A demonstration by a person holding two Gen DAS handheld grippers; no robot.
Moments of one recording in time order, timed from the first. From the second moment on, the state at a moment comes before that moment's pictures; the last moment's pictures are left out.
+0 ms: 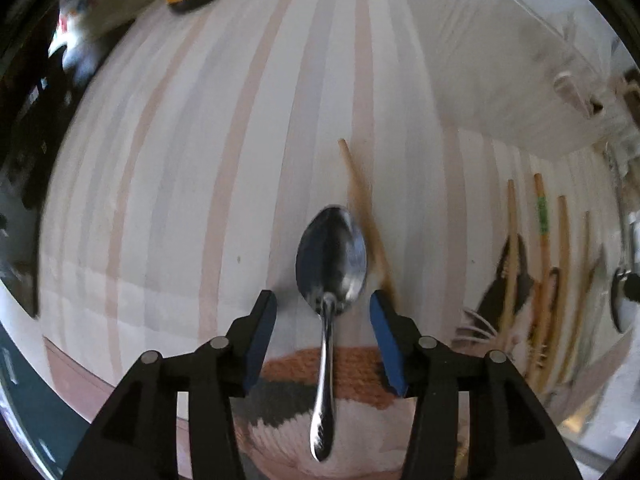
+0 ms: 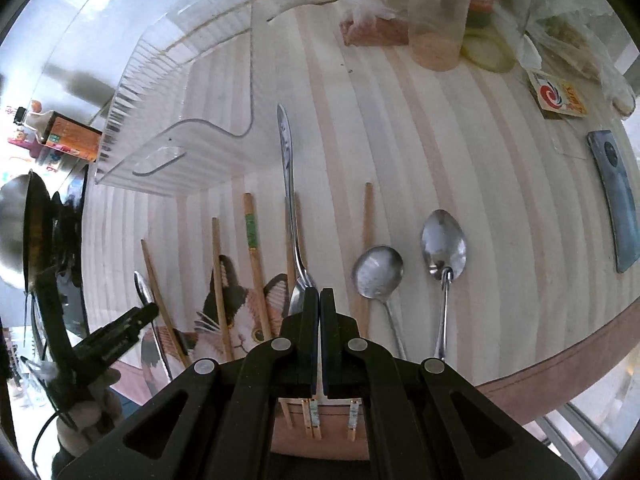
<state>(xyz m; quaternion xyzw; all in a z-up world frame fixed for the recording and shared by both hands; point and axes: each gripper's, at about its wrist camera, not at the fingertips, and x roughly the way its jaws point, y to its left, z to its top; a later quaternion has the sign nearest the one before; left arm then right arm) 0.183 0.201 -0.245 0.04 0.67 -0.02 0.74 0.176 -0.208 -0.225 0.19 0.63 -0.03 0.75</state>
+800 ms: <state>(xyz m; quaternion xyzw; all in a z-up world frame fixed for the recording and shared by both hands) 0.188 0.166 -0.047 0.02 0.55 -0.02 0.83 0.180 -0.208 -0.196 0.21 0.59 -0.03 0.78</state>
